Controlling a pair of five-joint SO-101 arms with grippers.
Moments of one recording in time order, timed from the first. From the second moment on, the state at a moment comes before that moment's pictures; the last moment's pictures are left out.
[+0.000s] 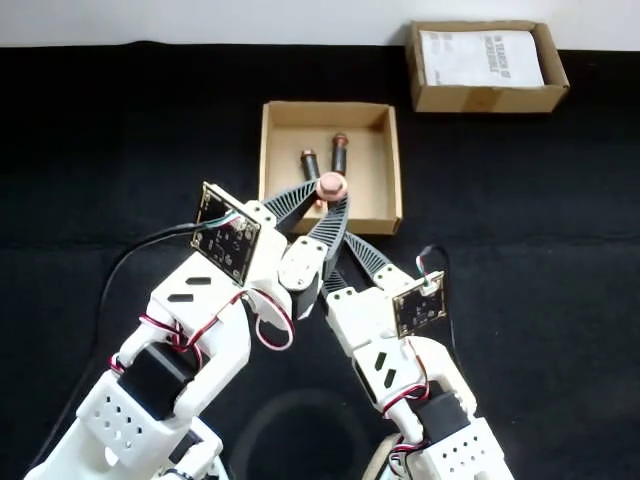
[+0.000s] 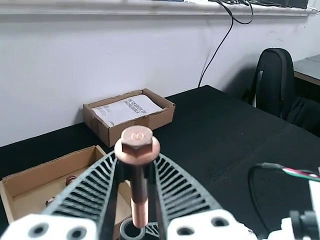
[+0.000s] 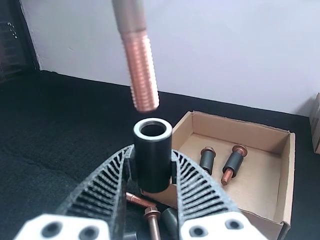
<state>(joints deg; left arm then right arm) 33.3 -66.6 51.6 26.7 9.2 -33.8 -93.5 96.0 7.5 -3.0</state>
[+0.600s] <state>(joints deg) 33.2 -66.4 62.6 18.9 3.9 -34.0 -93.4 96.0 7.6 -3.0</state>
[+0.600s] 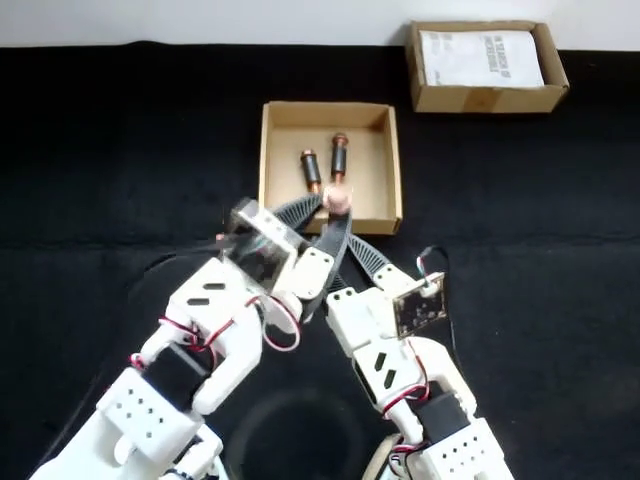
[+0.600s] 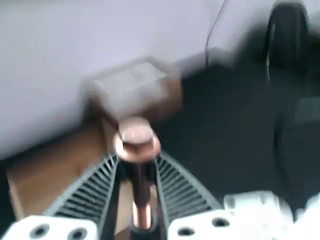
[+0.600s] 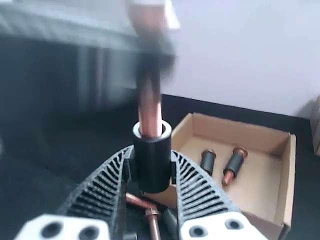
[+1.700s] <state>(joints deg) 31.9 -67.1 63.3 38.5 3.9 -31.5 -93.3 96.0 10.9 -3.0</state>
